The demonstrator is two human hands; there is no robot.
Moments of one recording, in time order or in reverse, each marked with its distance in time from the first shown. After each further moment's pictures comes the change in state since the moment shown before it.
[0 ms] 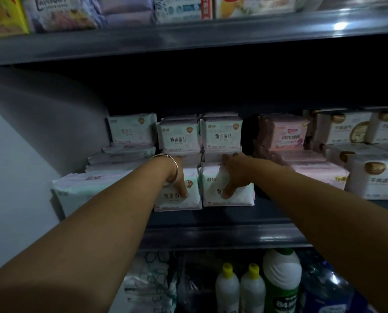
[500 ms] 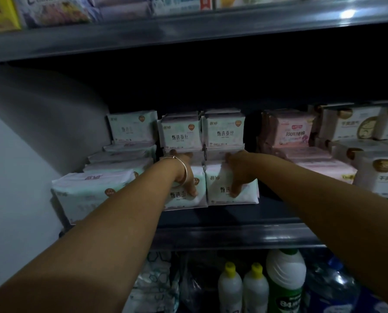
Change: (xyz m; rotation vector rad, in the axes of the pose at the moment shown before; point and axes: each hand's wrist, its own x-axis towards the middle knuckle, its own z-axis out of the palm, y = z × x) left_hand 0.009 0.011 0.007 -0.085 0.045 0.001; right_hand 0.002 0.002 -0.004 -0.024 -0.055 -0.021
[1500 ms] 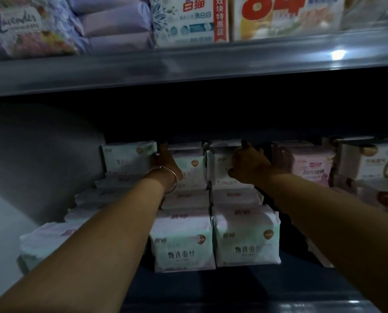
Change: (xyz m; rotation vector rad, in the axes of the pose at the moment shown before) left_hand 0.117 -0.037 -0.042 -0.657 0.430 -0.120; right_hand 0.088 0.017 -0.051 0.027 0.334 0.156
